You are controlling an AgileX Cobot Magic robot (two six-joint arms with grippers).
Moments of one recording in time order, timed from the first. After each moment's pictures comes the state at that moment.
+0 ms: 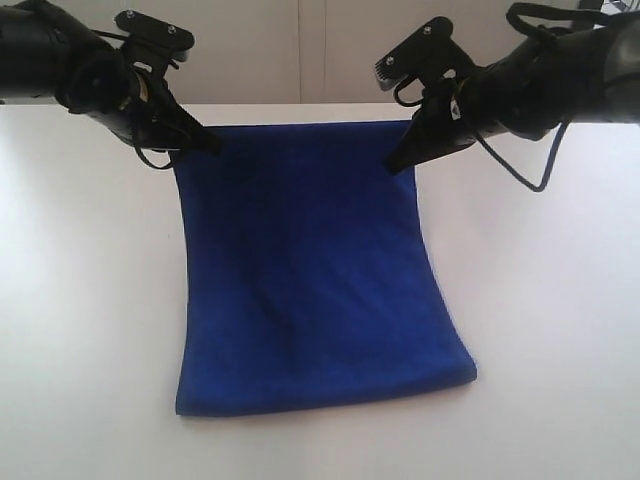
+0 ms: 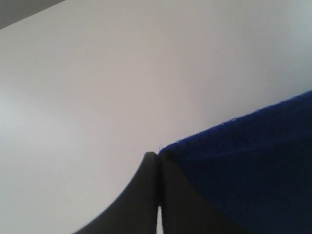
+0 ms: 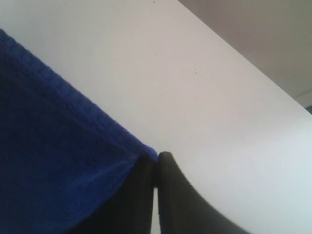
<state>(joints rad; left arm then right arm) -0.39 1.86 -1.36 0.41 0.43 -0.28 0.20 1.86 -1.26 -0.52 0.23 0.09</state>
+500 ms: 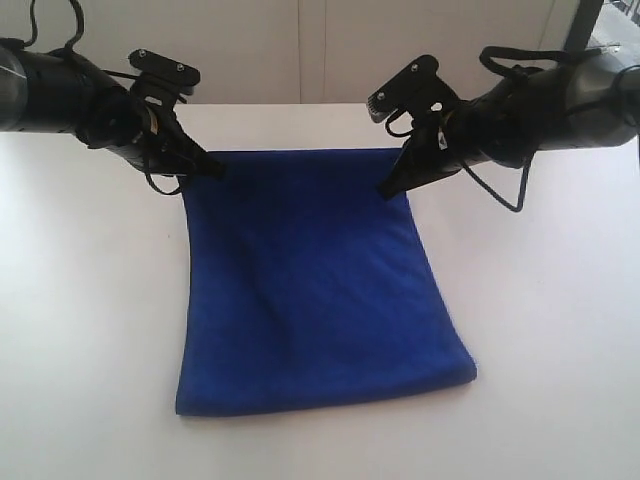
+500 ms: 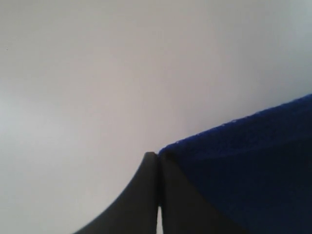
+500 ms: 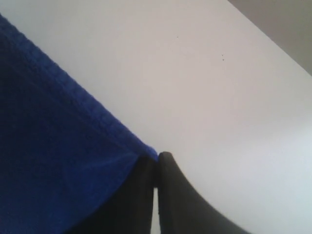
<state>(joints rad) -0.37 1.98 -1.36 0.42 0.31 -0.28 0.19 1.97 -1.26 -0.53 0.16 0.10</state>
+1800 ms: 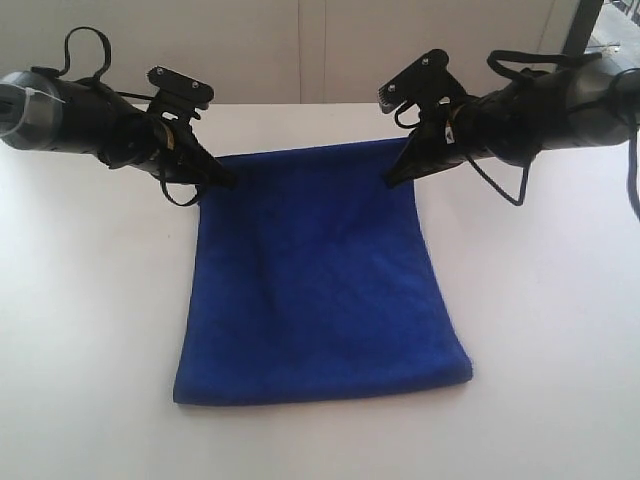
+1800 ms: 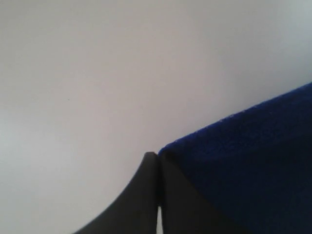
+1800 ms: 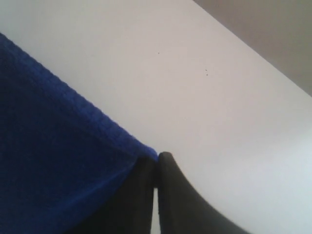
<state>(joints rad) -0.36 2.10 -1.42 0.45 0.19 -0.28 0.15 2.02 -1.30 -0.54 0.07 0.11</state>
